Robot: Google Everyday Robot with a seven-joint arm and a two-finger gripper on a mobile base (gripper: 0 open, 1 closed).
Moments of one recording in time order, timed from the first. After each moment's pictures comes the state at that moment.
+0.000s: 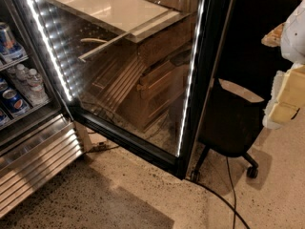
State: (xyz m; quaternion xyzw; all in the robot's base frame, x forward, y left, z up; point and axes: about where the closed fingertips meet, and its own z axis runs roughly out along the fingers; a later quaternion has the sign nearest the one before) arm 0.438 -0.216 0.977 -0.60 0.78 -0.04 0.16
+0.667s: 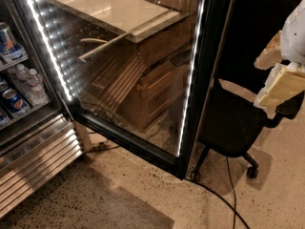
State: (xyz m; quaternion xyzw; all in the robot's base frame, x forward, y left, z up) arm 0.438 -0.216 0.977 -0.60 0.78 -0.04 0.16
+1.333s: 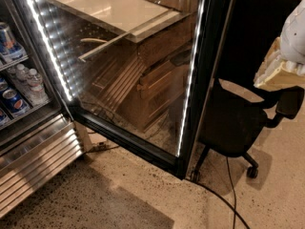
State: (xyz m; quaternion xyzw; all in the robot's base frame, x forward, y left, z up) arm 0.438 -0.216 0.977 -0.60 0.78 -0.04 0.16
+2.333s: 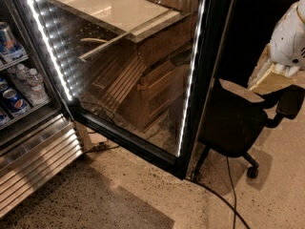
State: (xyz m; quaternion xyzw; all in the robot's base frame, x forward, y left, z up) arm 0.452 -0.218 0.959 -0.59 0.79 -0.02 0.15
